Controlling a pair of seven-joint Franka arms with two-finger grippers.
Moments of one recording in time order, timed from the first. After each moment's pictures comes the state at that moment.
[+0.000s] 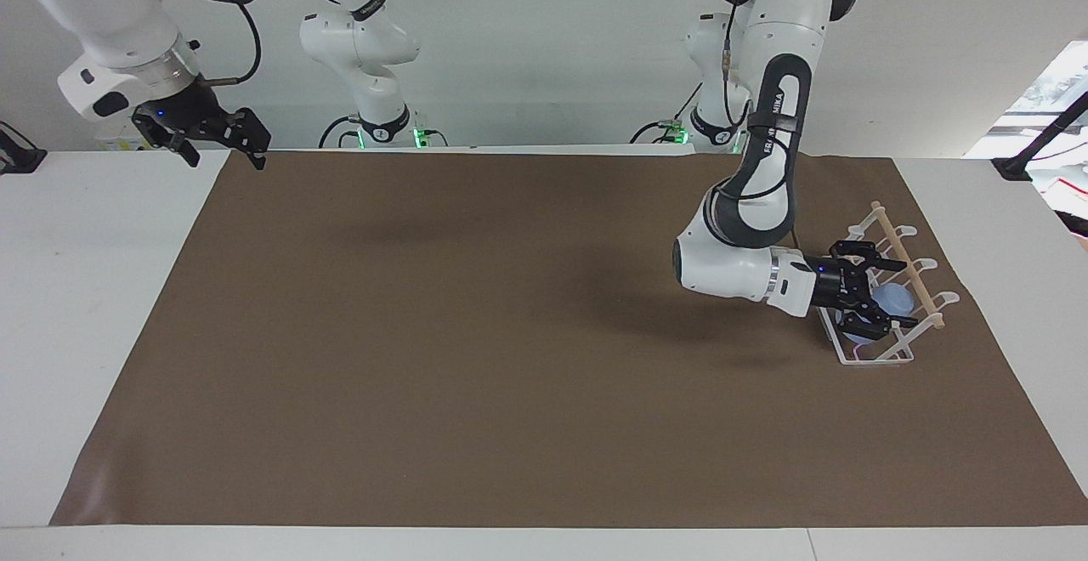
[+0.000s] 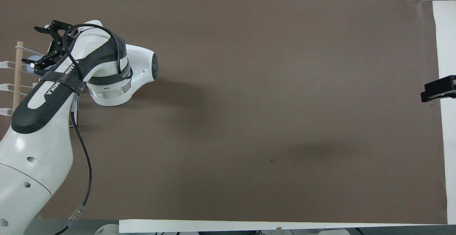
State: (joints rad) left arm -0.36 0.42 -0.06 -1.81 1.42 1.50 -2.12; right arm -0.02 -0.07 -0.10 -1.65 -0.05 1.46 -0.07
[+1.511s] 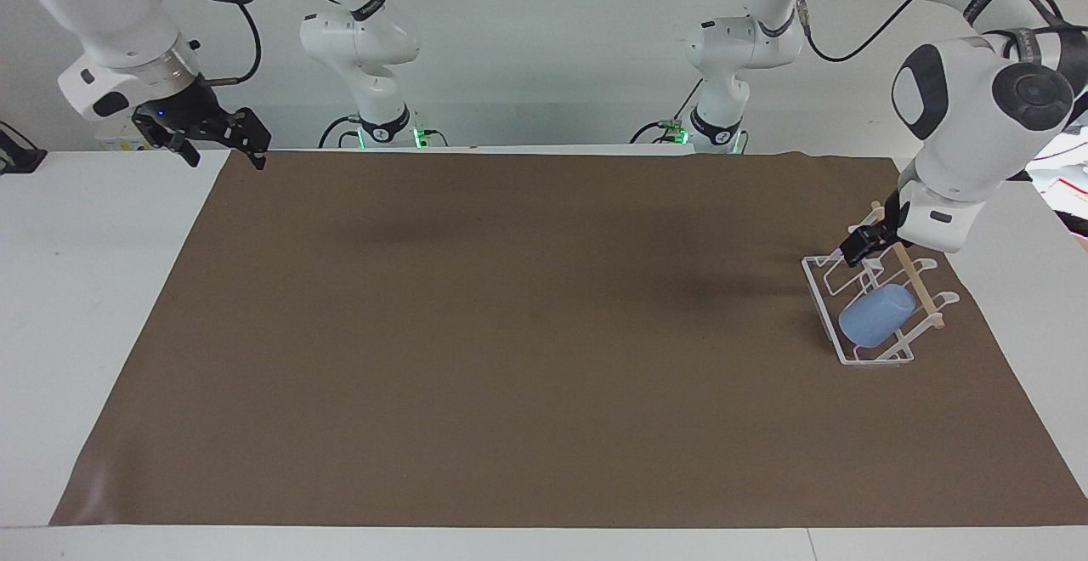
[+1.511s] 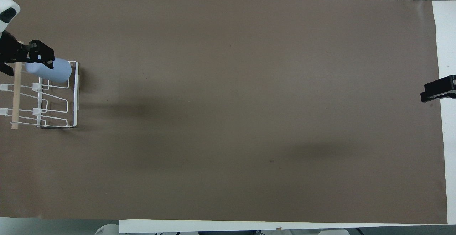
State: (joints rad) left arm -0.04 0.16 -0.04 -1.55 0.12 1.56 -0.19; right arm -0.02 -0.07 -0.10 -1.65 -0.05 1.46 -0.07
